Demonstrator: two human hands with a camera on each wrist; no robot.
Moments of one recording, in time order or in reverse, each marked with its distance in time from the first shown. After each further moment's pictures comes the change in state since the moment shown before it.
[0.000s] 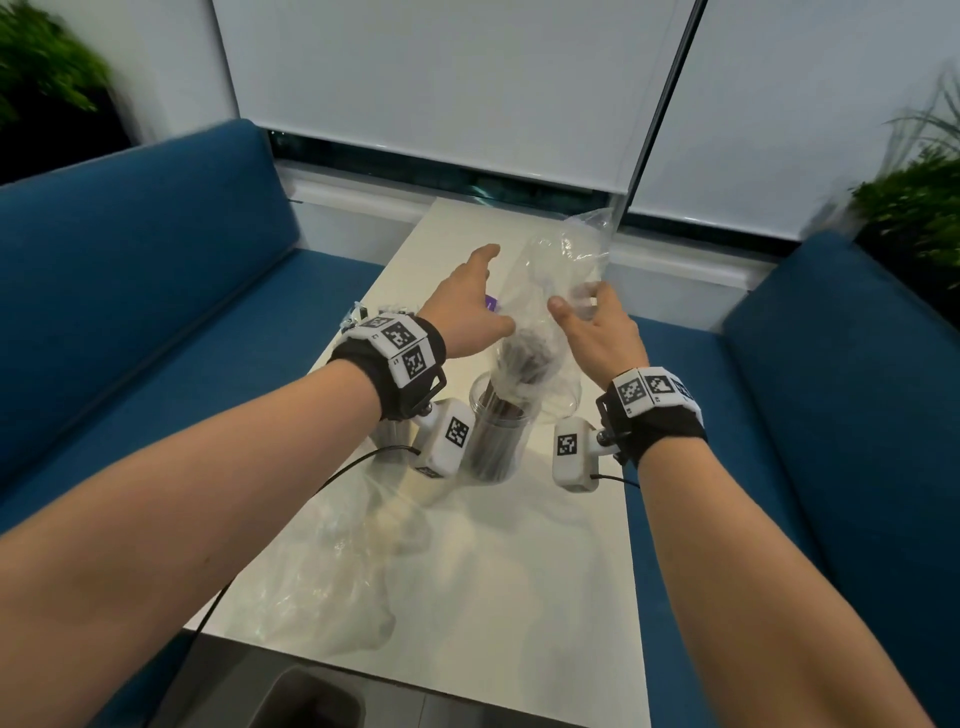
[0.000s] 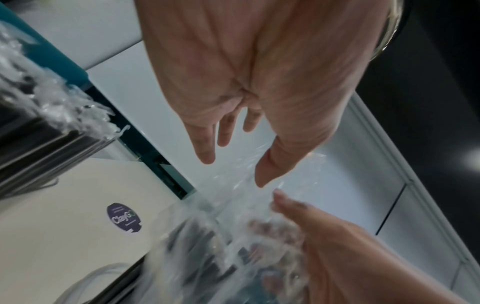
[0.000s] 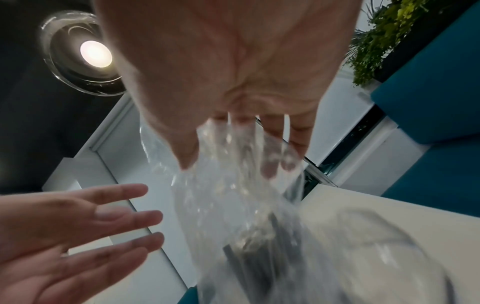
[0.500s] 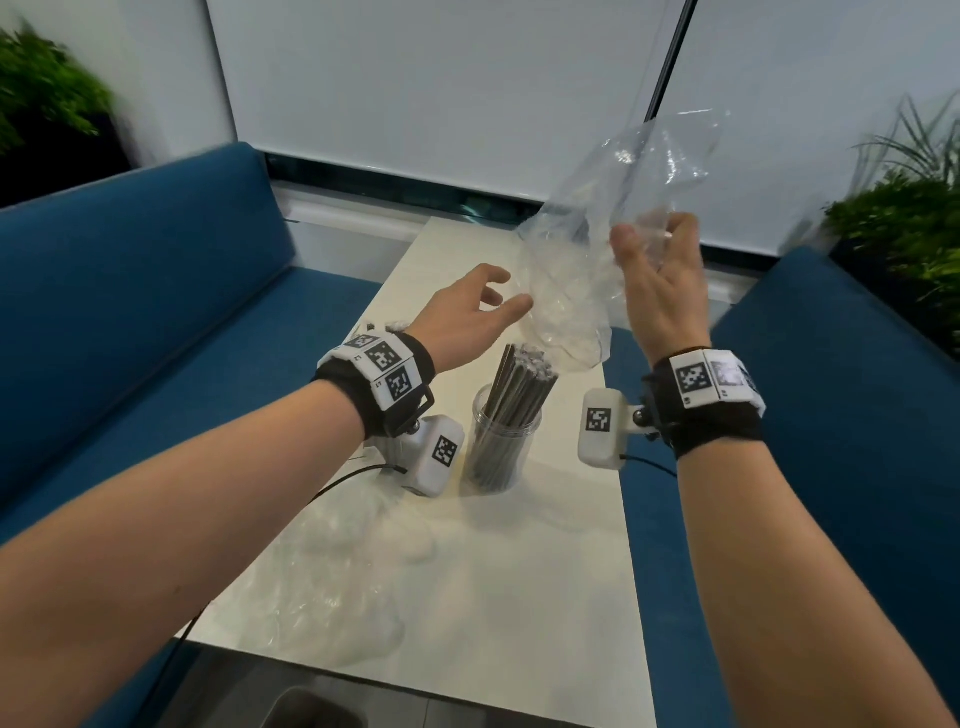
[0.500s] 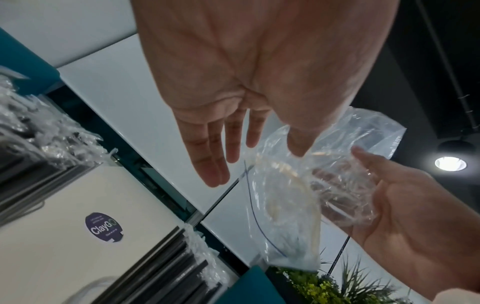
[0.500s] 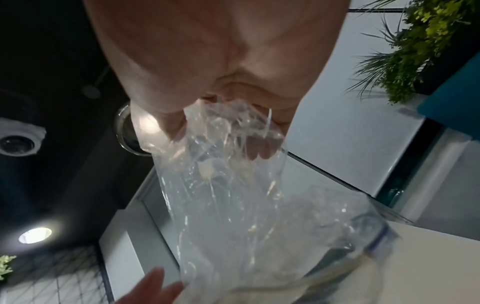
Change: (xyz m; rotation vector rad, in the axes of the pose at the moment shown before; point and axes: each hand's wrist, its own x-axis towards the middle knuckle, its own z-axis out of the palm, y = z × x) left_hand -0.026 0.010 -0.023 -0.075 0.016 0.063; right_hand -0.030 -0.061 -0.050 0.193 0.337 -0.242
